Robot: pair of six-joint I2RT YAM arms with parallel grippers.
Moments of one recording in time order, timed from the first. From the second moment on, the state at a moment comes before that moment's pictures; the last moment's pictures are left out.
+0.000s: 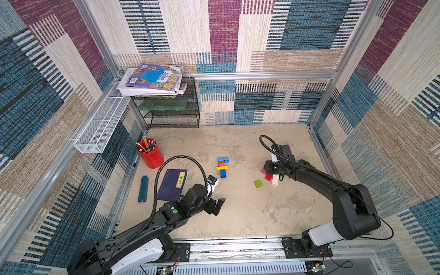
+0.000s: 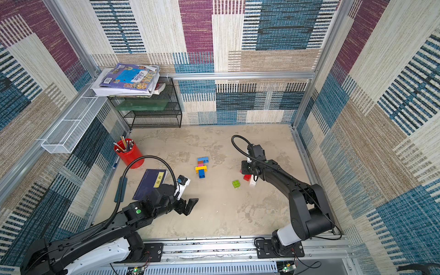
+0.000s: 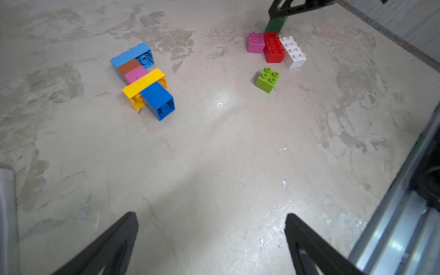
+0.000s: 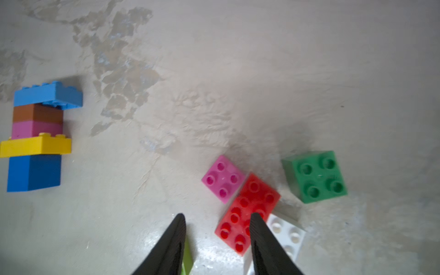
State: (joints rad) left arm -0.87 0.92 0.51 -0.25 -0.07 -0.21; right arm 0.26 1.49 0.92 -0.37 -0.02 0.27
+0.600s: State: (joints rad) left arm -0.88 1.02 0.53 -0.12 0.06 -0.24; right arm 0.12 1.55 0.94 -0.39 0.02 0.22
